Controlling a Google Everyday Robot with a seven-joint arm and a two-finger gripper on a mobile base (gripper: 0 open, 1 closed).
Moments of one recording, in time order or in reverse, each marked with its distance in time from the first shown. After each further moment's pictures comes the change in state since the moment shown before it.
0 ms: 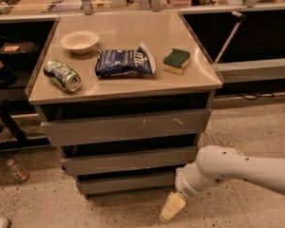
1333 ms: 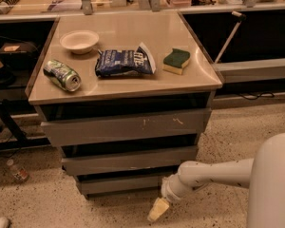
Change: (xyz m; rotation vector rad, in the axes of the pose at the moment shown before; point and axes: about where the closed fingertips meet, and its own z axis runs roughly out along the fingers) arm 0.019 -0.049 0.164 -0.052 -0.051 0.002
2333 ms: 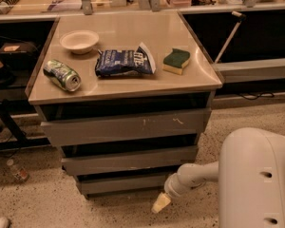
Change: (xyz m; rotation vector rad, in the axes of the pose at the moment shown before) arm 0.036 -0.072 0.048 0.126 0.033 0.070
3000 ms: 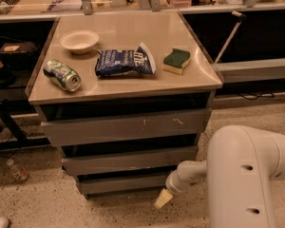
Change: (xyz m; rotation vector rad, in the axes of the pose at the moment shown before) arm 0.007 -0.031 0.012 0.050 0.038 -0.019
